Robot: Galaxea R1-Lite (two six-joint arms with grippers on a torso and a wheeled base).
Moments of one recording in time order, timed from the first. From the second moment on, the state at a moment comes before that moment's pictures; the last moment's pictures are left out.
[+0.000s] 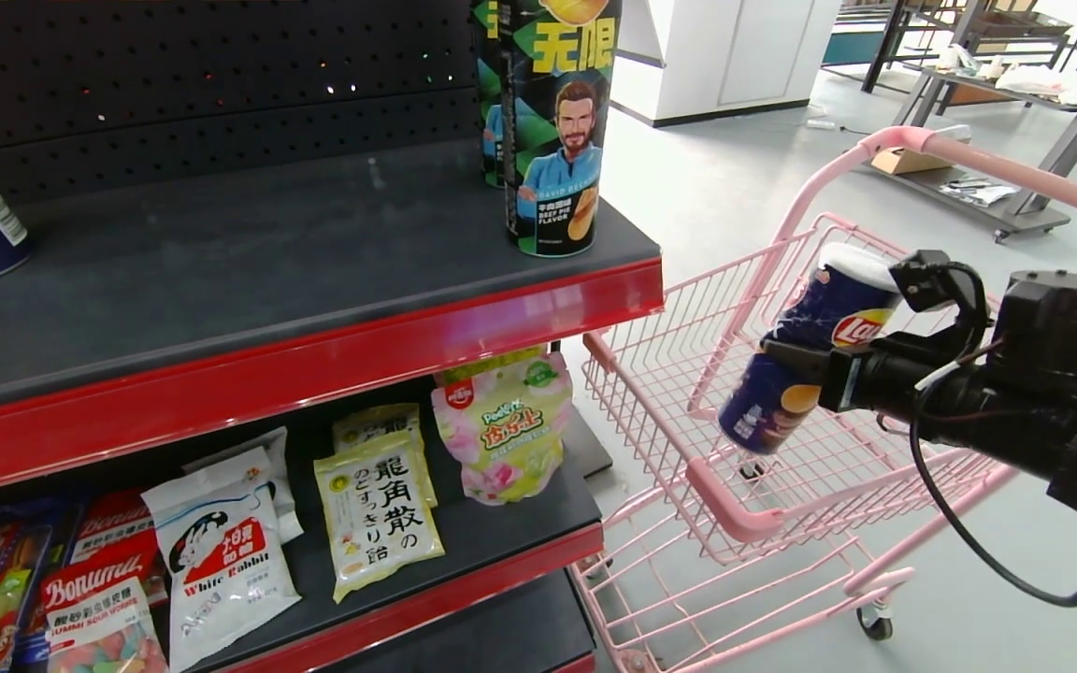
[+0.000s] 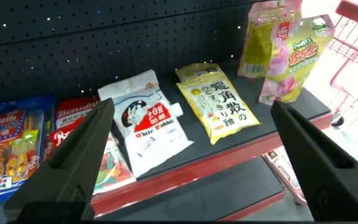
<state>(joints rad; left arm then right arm) 0.00 0.00 0.00 0.00 -0.01 -0.01 0.18 1.69 -0.64 -0.85 0.25 0.08</state>
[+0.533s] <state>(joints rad) 0.00 0.00 0.00 0.00 -0.01 -0.01 0.21 1.40 -0.89 -0.26 0.12 0.05</state>
